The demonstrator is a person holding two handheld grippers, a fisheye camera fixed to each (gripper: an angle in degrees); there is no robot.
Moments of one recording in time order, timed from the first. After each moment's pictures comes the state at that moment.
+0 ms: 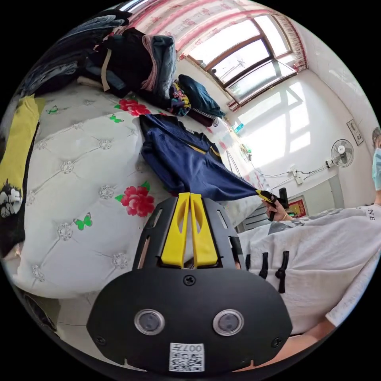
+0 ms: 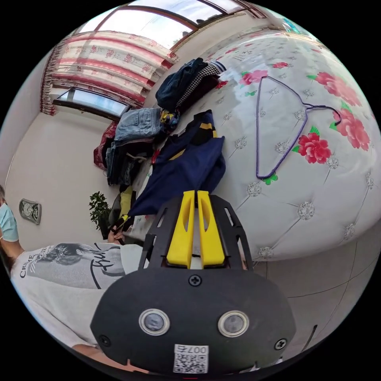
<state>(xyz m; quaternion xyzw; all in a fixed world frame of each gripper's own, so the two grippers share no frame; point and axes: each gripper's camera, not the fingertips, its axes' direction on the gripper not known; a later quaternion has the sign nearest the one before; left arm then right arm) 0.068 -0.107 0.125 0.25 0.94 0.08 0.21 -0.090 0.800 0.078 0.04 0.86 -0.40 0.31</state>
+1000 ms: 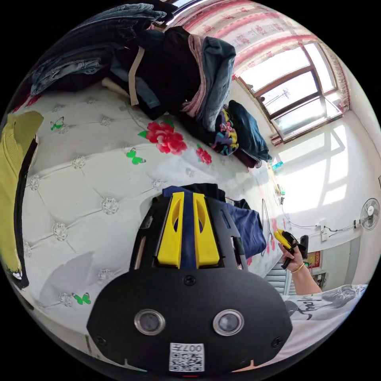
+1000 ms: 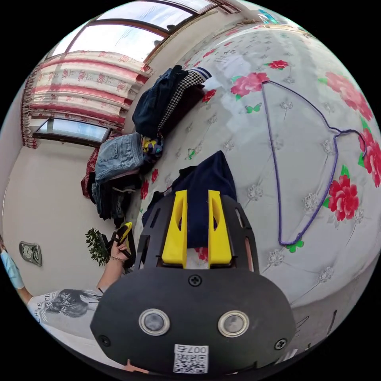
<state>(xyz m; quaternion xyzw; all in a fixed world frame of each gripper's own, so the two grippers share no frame) 0.056 -0.271 0.029 0.15 0.94 -0.02 0.31 -0.096 0.651 0.129 0.13 0.85 -0.40 0.33</state>
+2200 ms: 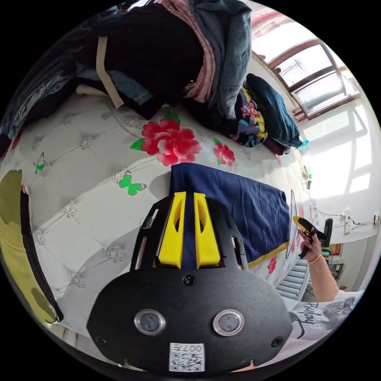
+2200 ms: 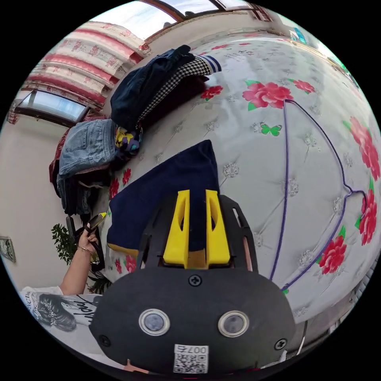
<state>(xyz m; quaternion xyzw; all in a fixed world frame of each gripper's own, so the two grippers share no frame) 0.045 -0.398 -0.072 0.16 0.90 0.04 0.41 -0.048 0.505 0.163 0.12 0.90 -0.38 0.20</state>
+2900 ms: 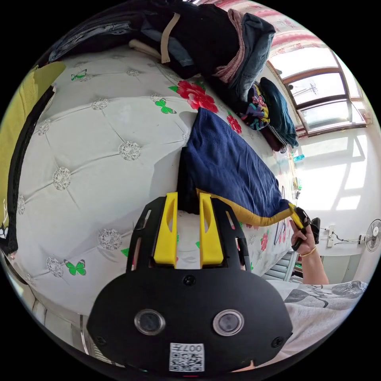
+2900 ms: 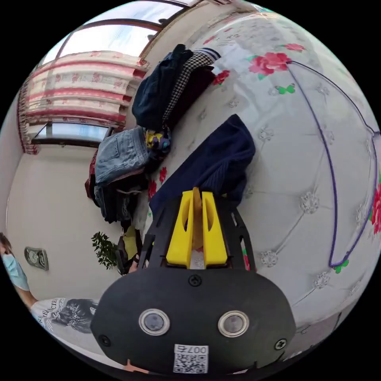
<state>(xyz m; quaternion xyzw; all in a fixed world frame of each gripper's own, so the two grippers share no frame) 0.092 -0.327 -0.003 0.07 0.93 0.02 0.36 -0.009 0.512 0.142 0.12 0.84 -0.38 0.36</state>
